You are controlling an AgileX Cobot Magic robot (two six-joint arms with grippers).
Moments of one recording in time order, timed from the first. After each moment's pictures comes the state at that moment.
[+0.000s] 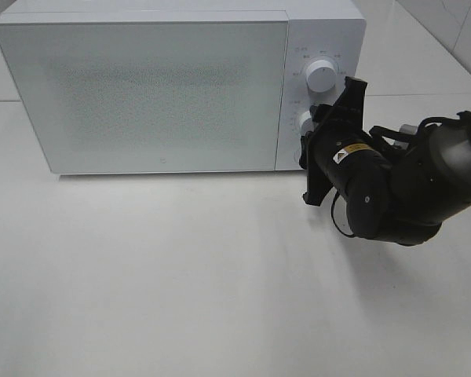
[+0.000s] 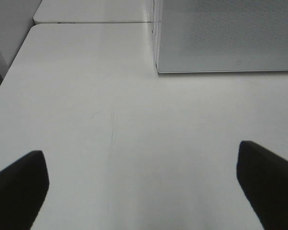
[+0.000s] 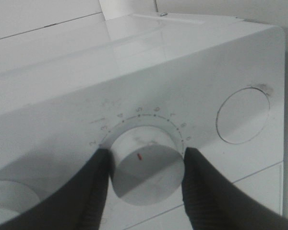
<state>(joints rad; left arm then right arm) 0.01 0.00 -0.50 -0.08 1.04 0.04 0.55 2.01 -0.74 0.55 -1.08 1.67</state>
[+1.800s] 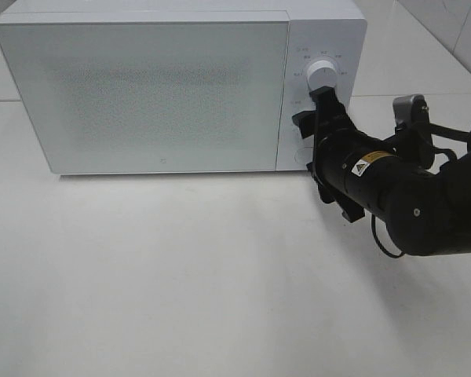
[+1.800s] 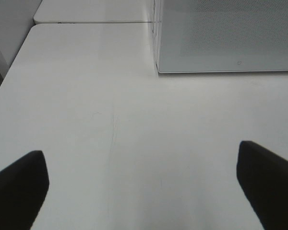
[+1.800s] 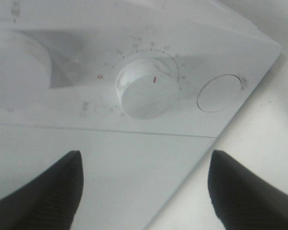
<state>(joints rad) 0.01 0.00 -0.50 -0.08 1.04 0.04 0.56 1.83 -0.59 0.41 -0.90 1.14</state>
